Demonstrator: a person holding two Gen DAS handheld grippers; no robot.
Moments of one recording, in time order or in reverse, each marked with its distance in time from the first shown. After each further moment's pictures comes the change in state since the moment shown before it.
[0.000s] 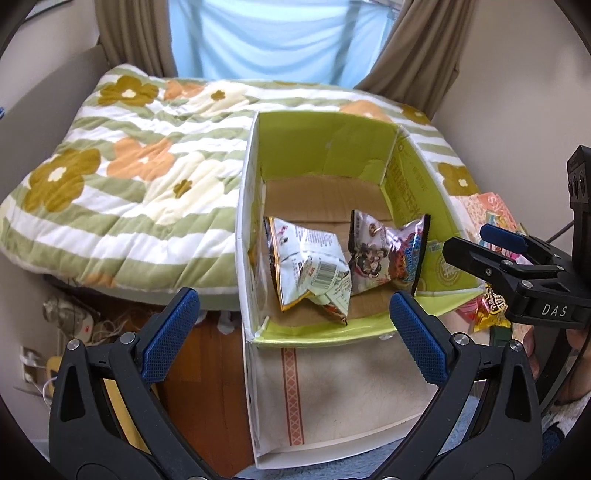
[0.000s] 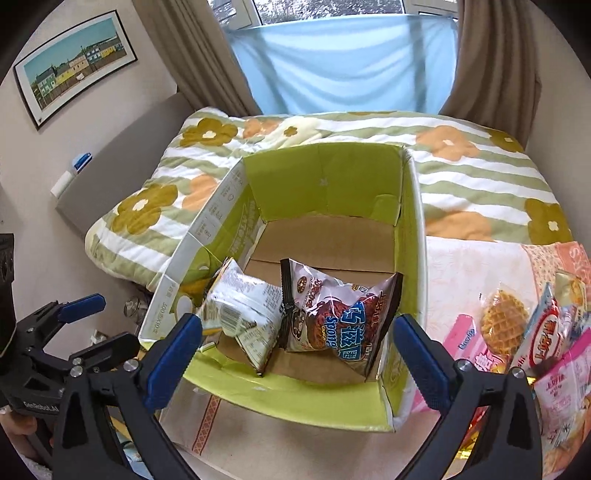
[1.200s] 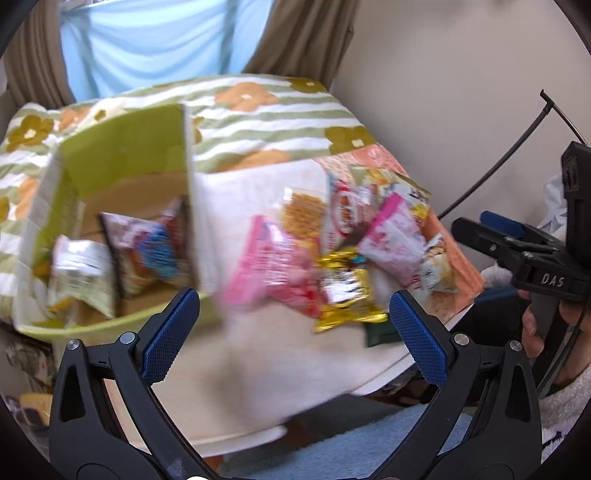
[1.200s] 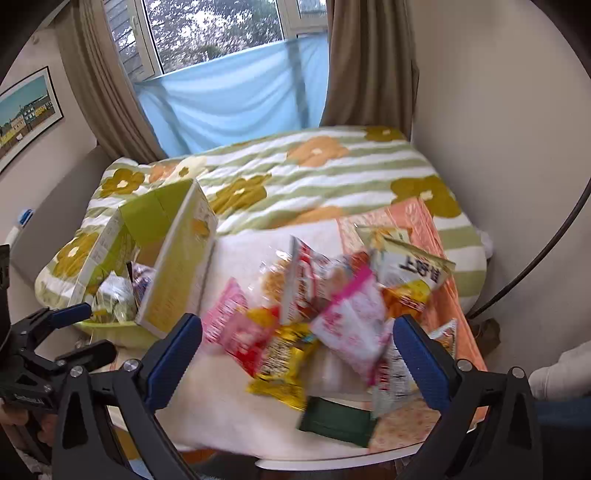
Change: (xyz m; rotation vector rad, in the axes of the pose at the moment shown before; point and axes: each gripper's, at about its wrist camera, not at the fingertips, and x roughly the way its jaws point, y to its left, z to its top) left arm 0.031 -0.268 -0.033 0.192 0.070 -0.229; right arm -0.158 -0.203 -0.081 0.184 -0.097 -0.235
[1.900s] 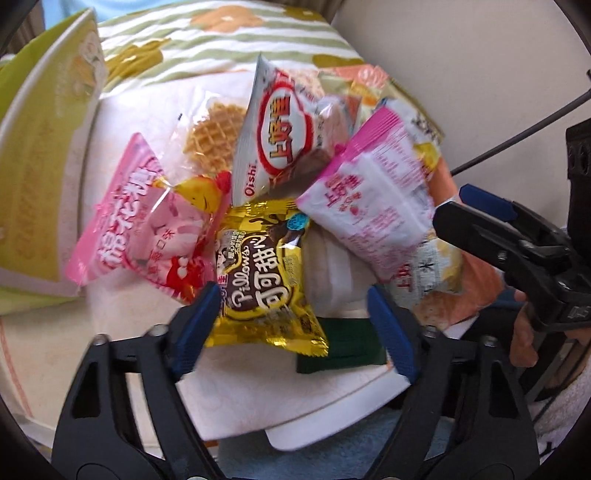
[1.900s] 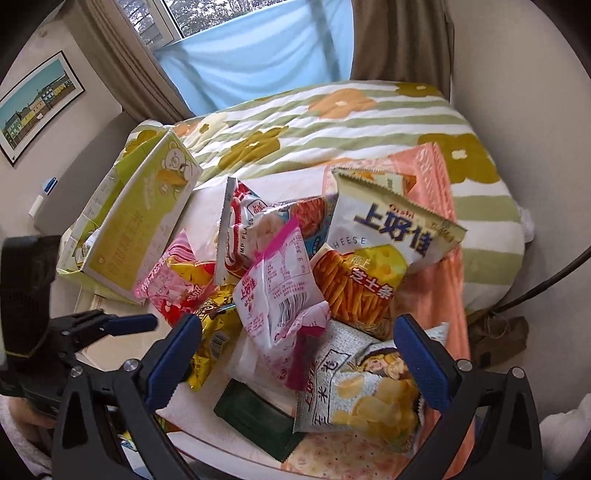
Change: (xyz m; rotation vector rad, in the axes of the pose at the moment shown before) left arm 0.156 -0.070 -0.009 -0.084 0.259 -0.033; right arm 0.081 -0.100 -0.013 -0.063 0.161 0.192
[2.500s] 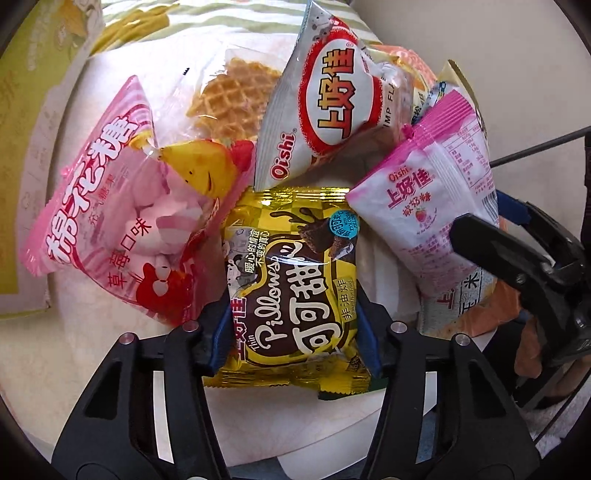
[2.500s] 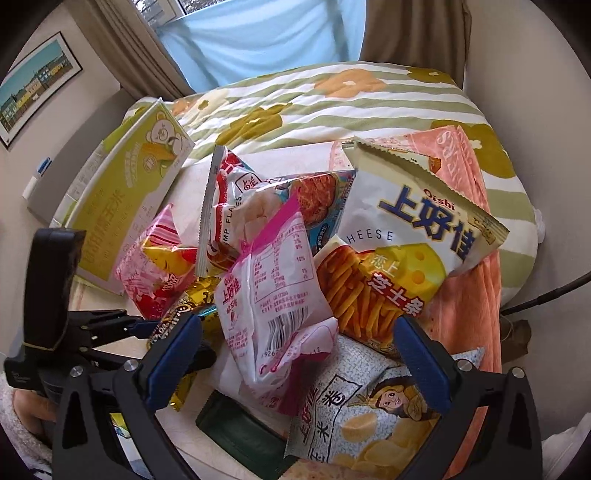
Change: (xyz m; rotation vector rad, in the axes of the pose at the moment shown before) left arm 0.041 0.027 0.007 -0.071 0.076 -0.038; right arm 0.043 0.003 0.008 -0.048 0.078 -0.019
